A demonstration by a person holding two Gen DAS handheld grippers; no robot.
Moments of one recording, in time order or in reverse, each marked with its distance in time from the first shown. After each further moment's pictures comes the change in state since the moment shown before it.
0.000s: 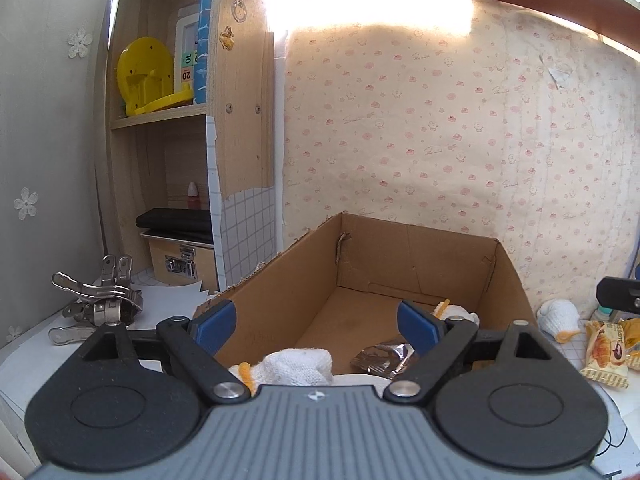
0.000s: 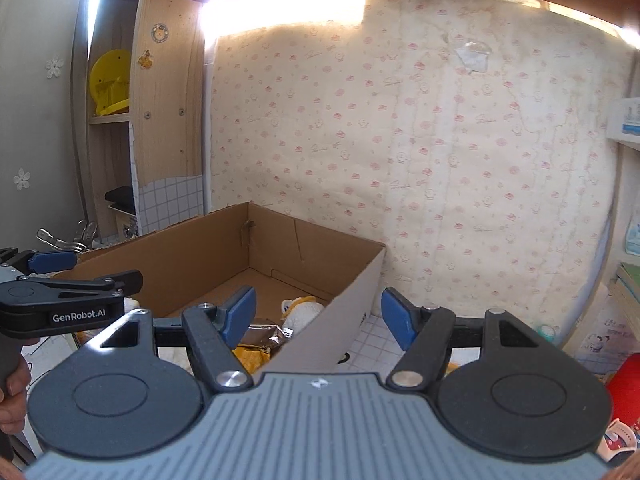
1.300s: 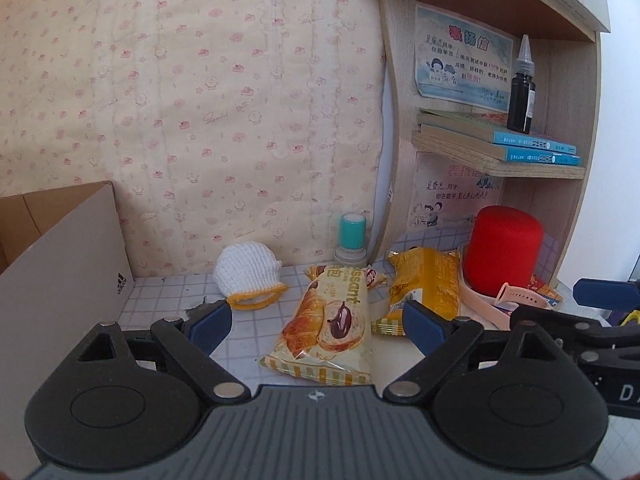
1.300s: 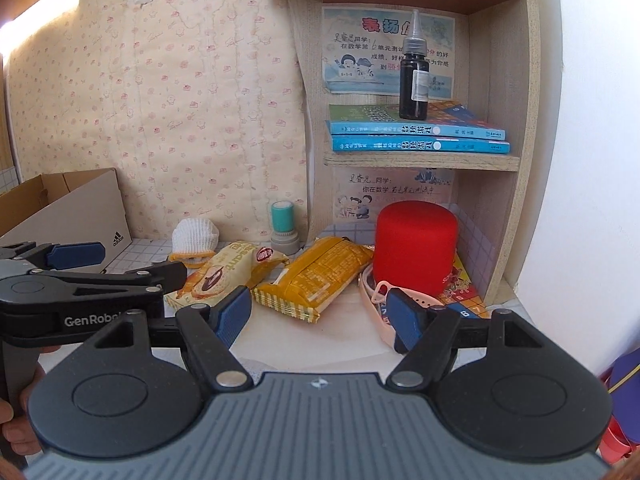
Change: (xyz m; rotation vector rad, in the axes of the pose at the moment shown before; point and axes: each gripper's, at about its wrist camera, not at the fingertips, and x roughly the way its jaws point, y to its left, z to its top) left arm 0.051 -0.286 -0.053 0.233 0.140 -0.502; right arm -0.056 -0.202 -0.124 0.246 0.105 -0.344
